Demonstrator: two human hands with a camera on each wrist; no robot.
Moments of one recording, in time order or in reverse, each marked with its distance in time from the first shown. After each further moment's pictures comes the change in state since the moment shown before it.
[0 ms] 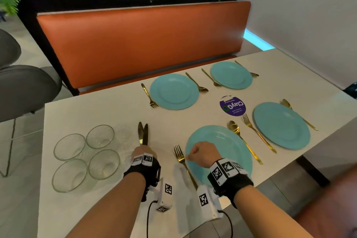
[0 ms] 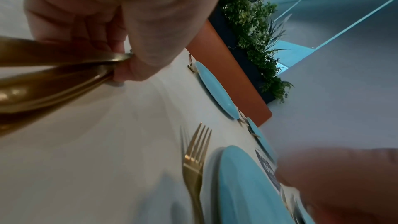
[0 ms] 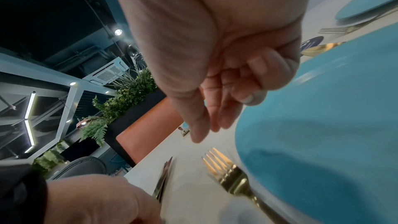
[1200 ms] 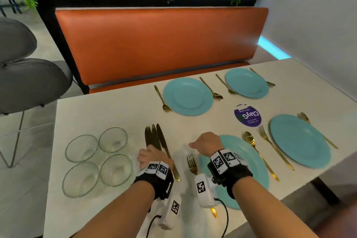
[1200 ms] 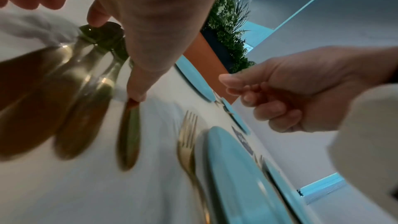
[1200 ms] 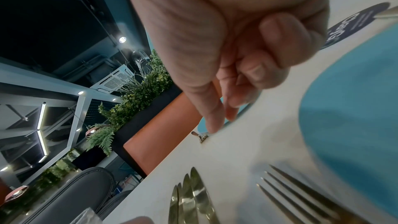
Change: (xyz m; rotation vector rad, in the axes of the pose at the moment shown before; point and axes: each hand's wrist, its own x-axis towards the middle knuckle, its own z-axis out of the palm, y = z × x) left_hand 0.016 0.010 0.009 -0.107 0.125 -0.245; right_hand 0.062 -0.039 -0.008 -0.154 0.029 0.073
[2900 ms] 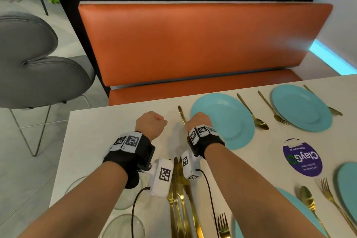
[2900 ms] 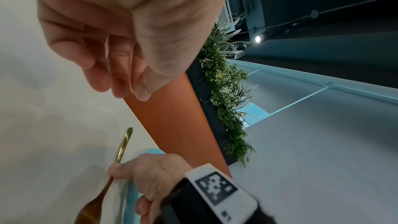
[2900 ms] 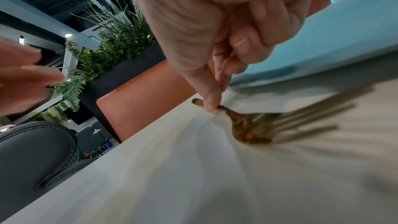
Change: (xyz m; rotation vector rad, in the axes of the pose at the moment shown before) left_hand 0.164 0.024 -0.145 -0.575 -0.026 0.228; right_hand 0.172 -0.153 -0.020 0.280 0.148 0.053
